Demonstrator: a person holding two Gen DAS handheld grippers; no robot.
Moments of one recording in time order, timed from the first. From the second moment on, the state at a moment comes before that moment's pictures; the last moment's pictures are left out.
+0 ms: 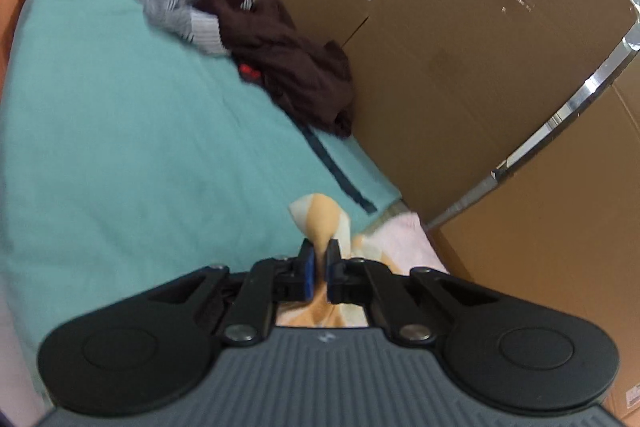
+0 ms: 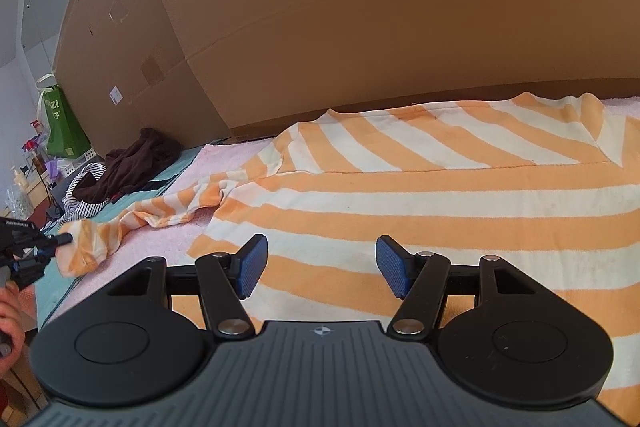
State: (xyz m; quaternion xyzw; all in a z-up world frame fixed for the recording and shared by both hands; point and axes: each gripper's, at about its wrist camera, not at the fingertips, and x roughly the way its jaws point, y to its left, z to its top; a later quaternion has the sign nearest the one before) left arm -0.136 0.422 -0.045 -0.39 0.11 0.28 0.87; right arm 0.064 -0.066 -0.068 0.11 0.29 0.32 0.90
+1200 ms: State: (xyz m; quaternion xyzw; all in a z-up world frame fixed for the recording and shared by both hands) left arm -0.149 0.517 -0.094 -0.39 0.11 0.32 0.86; right arm 0.097 0.040 -0.014 -0.02 0.25 0.36 0.90
